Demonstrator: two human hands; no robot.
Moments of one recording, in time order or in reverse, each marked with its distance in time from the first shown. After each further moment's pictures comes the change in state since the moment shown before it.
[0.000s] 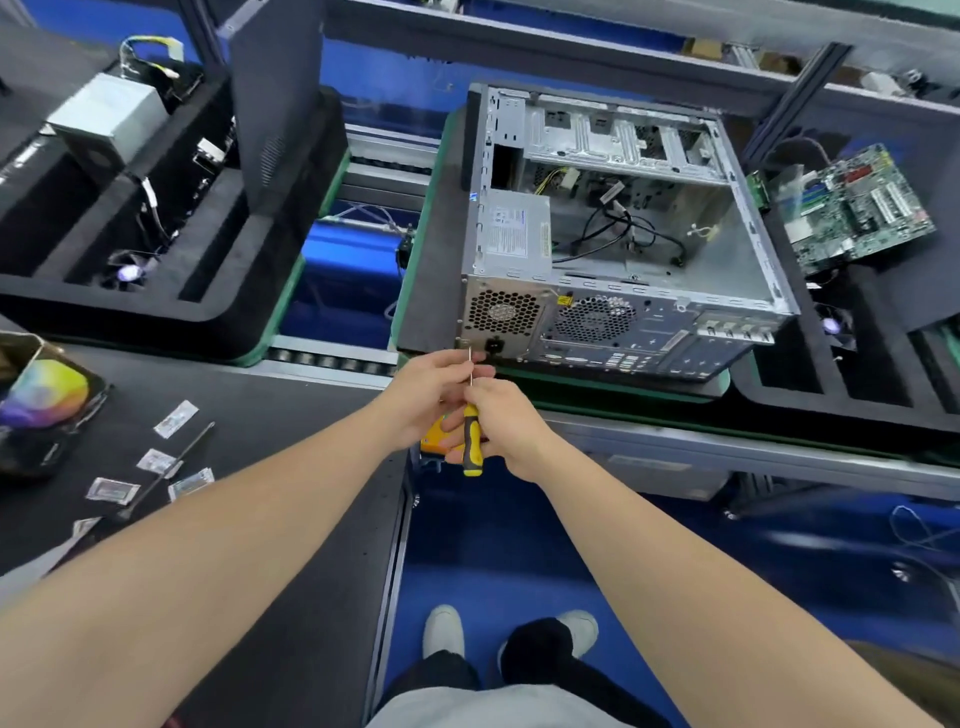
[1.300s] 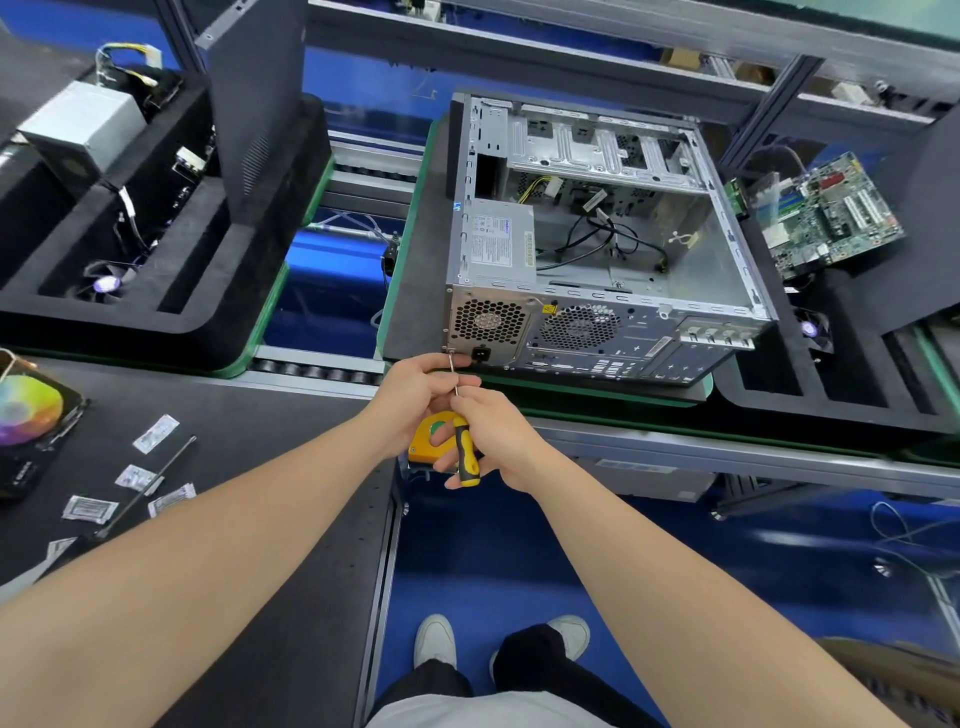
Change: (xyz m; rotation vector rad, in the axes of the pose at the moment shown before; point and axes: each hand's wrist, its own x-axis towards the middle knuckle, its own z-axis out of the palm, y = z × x) left_hand -0.002 0.007 0.006 -0.040 0.034 0.030; right_hand -0.010 -0.003 -0.006 -0.053 -0.035 0.018
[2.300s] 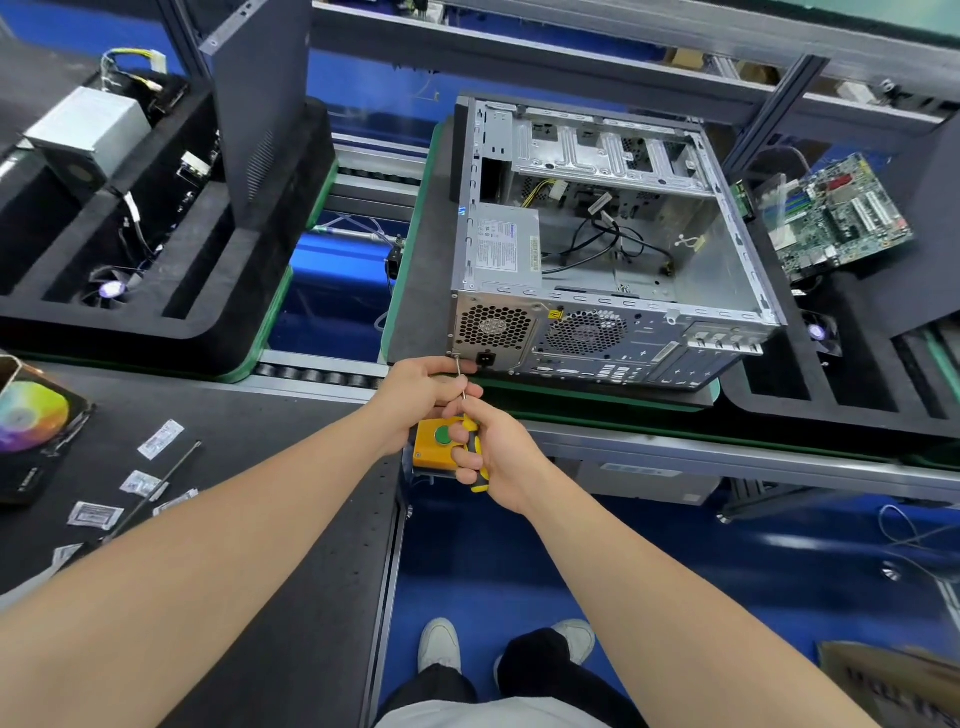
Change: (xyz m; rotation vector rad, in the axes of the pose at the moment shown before) left_hand 0.000 0.013 -0.005 0.244 -0.007 -0.014; right_hand 0.016 0.026 0.002 0.500 -0.089 0.049
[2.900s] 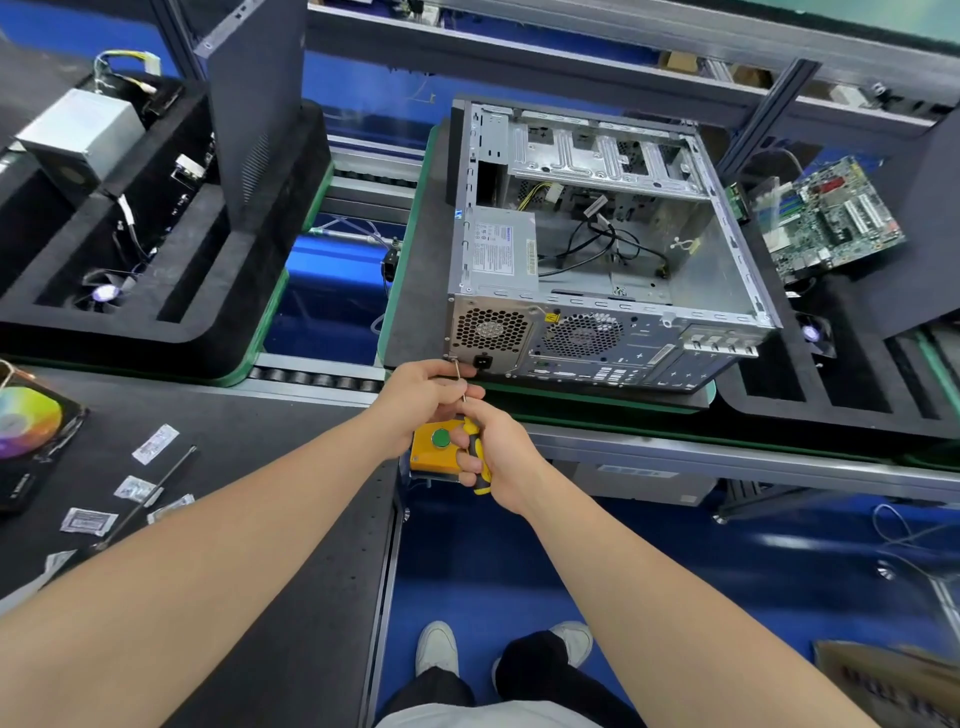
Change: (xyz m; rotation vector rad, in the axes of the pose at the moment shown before) left_hand 0.005 -0.003 0.005 0.014 0.026 -0.007; right_hand -0.002 -0.004 0.003 -0.066 0.124 0.017
